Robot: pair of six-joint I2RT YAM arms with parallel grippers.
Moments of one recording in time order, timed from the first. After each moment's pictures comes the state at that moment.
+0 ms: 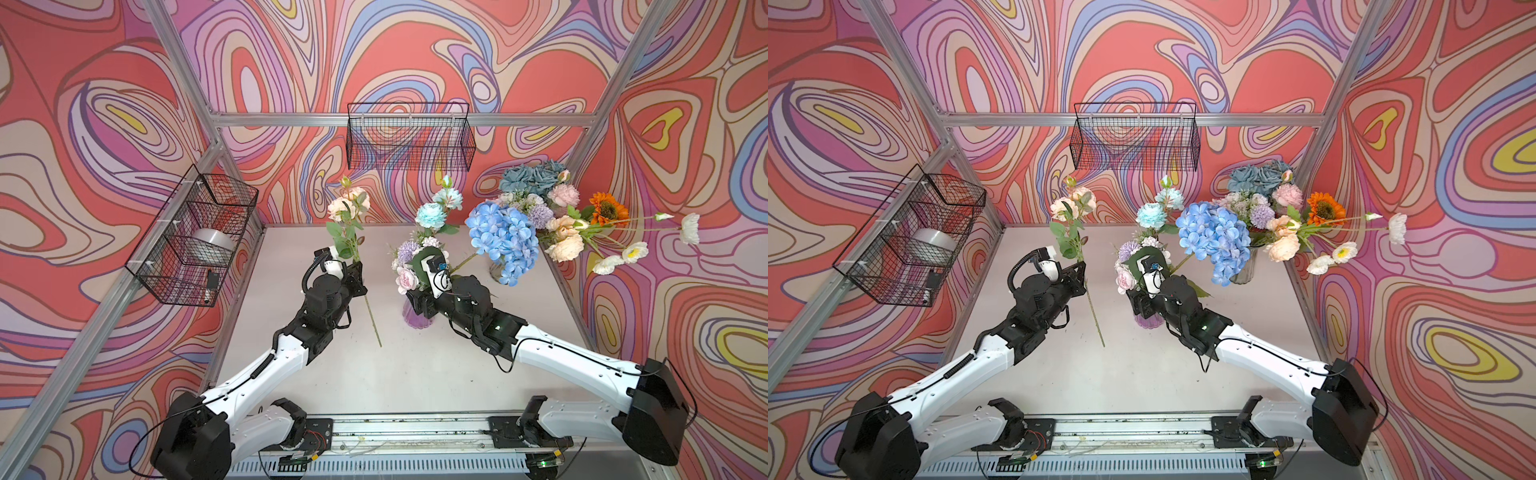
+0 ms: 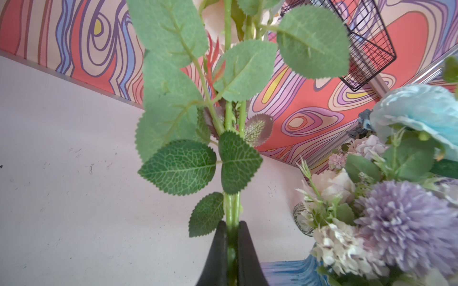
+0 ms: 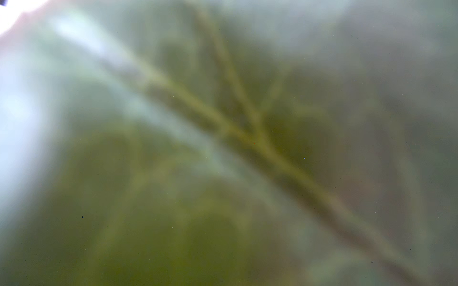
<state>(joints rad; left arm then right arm) -0.53 1.10 0.67 0.29 -0.20 -0.65 0.81 1.25 0.85 0.14 0.17 0.12</state>
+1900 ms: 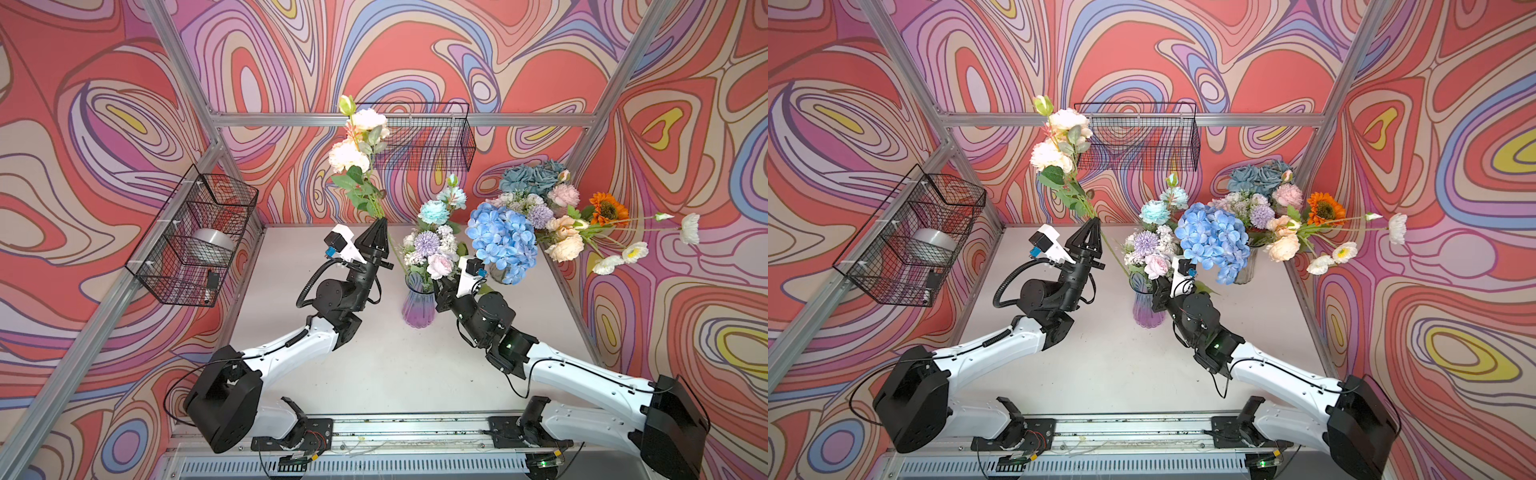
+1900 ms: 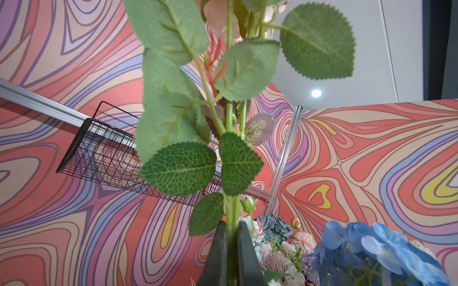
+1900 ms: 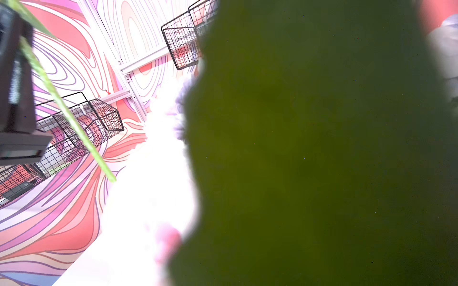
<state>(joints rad) -0.69 1.39 0.83 1.20 -0.20 -0.32 0.81 1.10 0.64 0.48 0.37 0.32</state>
